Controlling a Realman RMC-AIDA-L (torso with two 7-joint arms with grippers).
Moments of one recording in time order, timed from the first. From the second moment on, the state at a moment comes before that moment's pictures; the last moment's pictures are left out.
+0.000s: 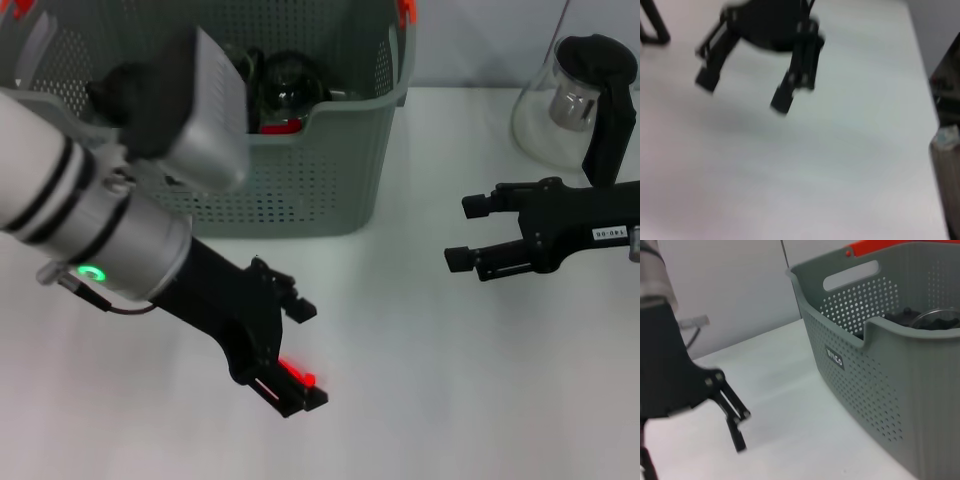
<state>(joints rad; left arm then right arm) -0.53 -2.17 1.27 1.47 2.34 1.81 -2.01 0.65 2.00 -0.85 -0.74 -2.06 -1.57 1.60</state>
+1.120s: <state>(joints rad) -0.65 -2.17 1.73 1.39 2.75 1.54 -1.86 0.65 1.99 -0.83 -0.70 -2.06 -1.55 1.63</state>
